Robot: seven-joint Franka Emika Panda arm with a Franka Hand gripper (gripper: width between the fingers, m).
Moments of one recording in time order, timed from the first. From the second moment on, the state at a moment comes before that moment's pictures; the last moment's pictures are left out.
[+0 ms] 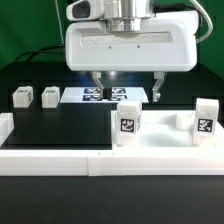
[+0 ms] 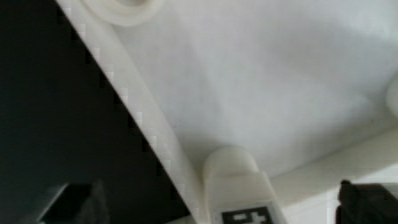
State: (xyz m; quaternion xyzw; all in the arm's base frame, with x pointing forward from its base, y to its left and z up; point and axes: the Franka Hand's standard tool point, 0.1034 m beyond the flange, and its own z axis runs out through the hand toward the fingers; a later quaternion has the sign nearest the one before) arm 0.574 0.004 0.081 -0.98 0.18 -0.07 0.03
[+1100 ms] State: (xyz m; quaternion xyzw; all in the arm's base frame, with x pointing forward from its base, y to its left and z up) arm 0.568 -0.020 0.044 -1.00 0.00 -0.01 0.03
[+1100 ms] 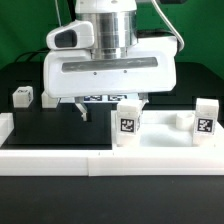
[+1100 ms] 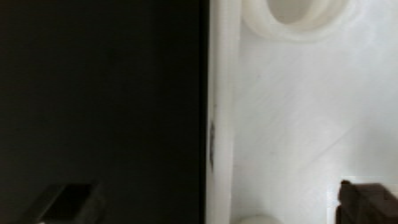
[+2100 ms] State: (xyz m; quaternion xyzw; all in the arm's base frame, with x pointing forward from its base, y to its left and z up) arm 0.566 -0.034 0.012 -1.00 0.02 0.01 0.01
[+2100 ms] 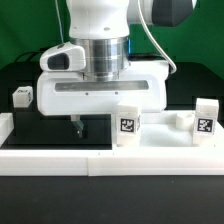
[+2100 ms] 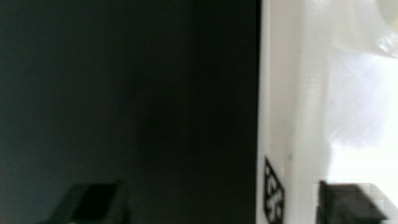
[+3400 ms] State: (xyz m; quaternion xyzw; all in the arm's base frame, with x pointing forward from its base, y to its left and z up) arm 0.565 -0.035 0.013 -1.00 0.01 0.01 0.01
